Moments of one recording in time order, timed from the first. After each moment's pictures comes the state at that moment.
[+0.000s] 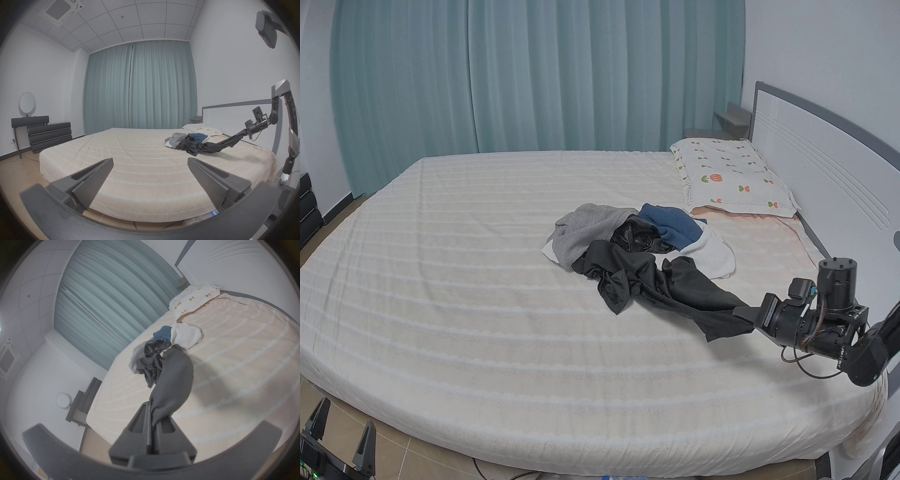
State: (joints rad) left arm 0.00 0.02 -0.02 0.00 0.01 0.00; right arm 0.30 1.74 -0.43 -0.94 0.19 0.72
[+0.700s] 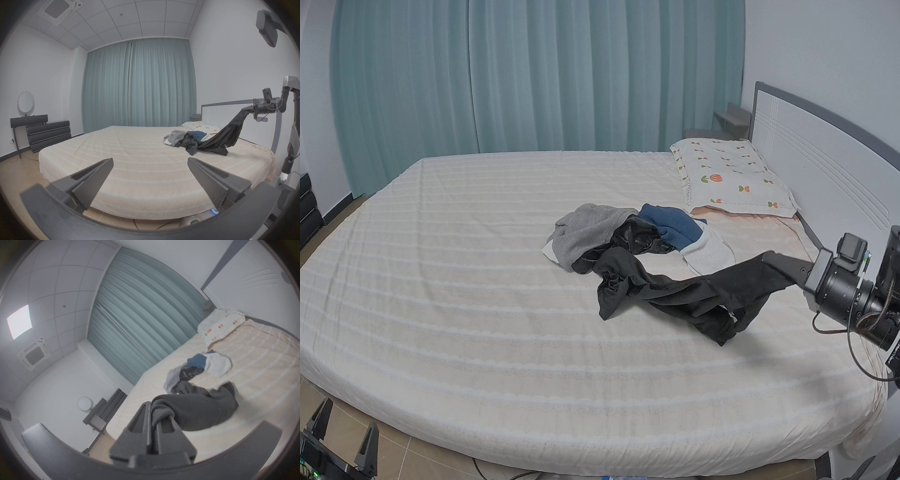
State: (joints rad) left arm 0.00 0.05 -0.02 0.01 0.00 0.00; right arm 0.35 1.41 -0.46 -0.95 0.22 0.72
